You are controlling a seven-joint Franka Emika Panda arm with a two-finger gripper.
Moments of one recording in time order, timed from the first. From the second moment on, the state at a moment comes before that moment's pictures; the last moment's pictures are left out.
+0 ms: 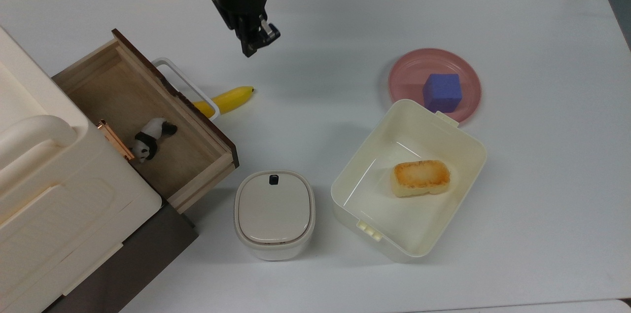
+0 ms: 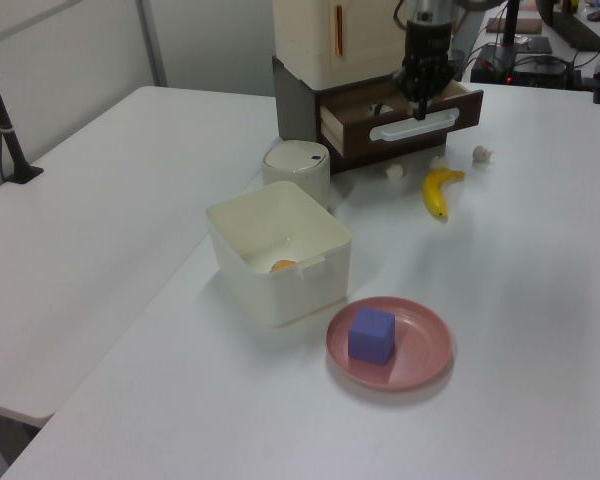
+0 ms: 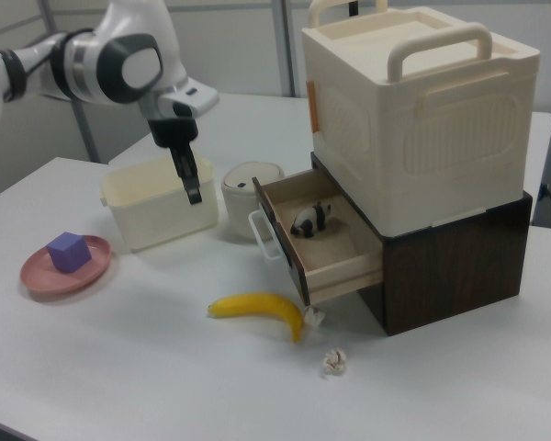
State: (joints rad) arm 0.06 0.16 -0.07 -1.64 -0.03 1.84 0.76
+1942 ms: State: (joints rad) arm -0.05 0.35 -0.16 -1.64 -0.28 2.21 0.77
